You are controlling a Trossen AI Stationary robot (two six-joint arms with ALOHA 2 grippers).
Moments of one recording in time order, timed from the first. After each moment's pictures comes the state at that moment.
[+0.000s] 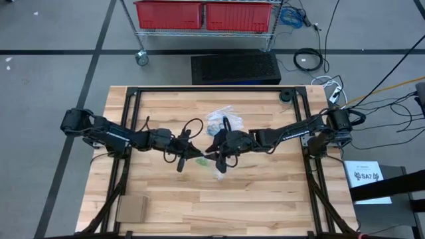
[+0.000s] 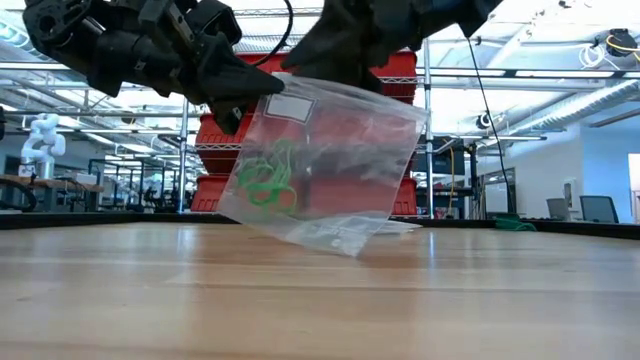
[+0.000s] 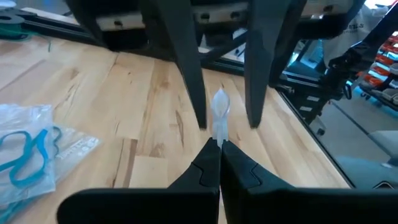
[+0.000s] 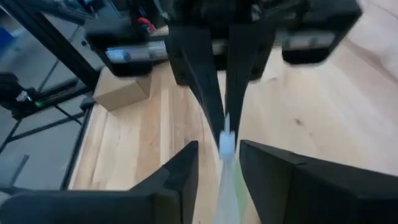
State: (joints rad) left arm -0.05 1.36 0.44 0.72 0.16 -0.23; right arm 0.11 1.67 1.08 0.13 0.02 0.43
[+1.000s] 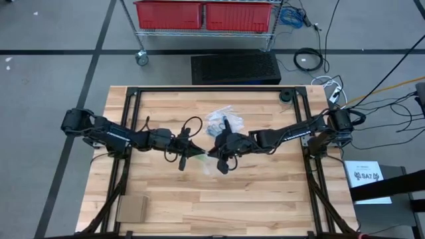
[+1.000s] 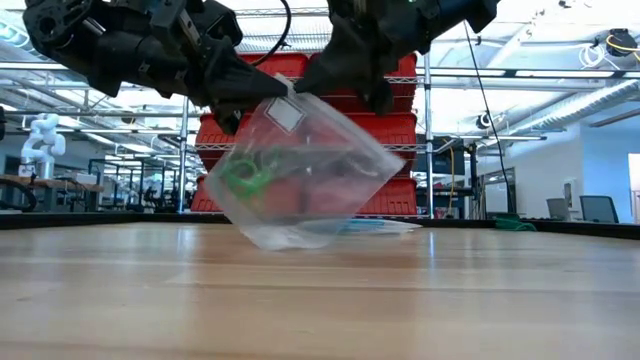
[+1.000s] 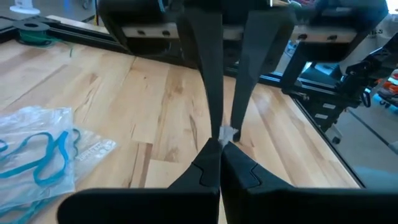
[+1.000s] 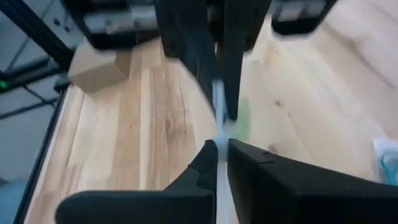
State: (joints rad) left arm -0.05 1.36 0.44 0.75 0.10 -0.23; right arm 0.13 1.67 1.09 0.04 0.09 0.41
